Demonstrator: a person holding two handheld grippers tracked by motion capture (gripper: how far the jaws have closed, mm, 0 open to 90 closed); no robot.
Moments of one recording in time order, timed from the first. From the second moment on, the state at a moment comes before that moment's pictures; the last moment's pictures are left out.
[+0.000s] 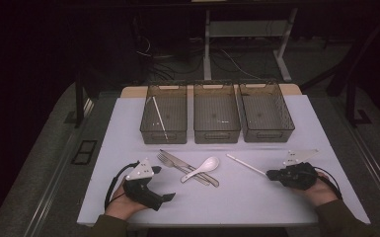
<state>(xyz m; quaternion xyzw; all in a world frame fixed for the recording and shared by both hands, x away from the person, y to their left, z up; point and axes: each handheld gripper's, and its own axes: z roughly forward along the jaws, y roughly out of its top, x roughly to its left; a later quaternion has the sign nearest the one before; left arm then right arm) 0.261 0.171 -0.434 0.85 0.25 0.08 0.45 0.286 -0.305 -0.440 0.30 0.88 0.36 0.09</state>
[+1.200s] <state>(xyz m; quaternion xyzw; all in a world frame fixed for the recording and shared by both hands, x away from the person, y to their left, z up) 0.261 0.172 -0.433 0.85 0.25 0.08 0.45 0.307 -0.282 -0.383 0.31 0.83 0.45 0.10</state>
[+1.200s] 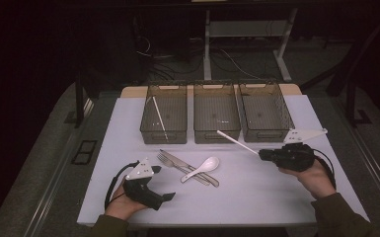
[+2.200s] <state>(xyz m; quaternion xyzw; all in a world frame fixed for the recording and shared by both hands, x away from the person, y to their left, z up) 0.261 0.173 -0.433 0.85 0.25 0.08 0.46 0.377 -0.181 -0.343 0.30 0.84 0.44 0.10</state>
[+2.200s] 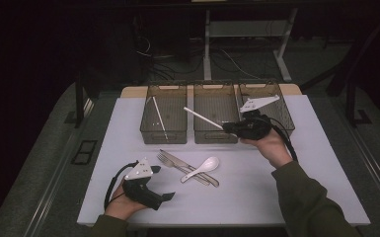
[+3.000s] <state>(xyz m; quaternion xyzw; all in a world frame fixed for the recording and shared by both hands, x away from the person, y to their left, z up) 0.261 0.174 -0.432 0.84 0.25 0.08 0.47 0.428 -0.090 -0.334 0.31 0.85 0.41 0.10</state>
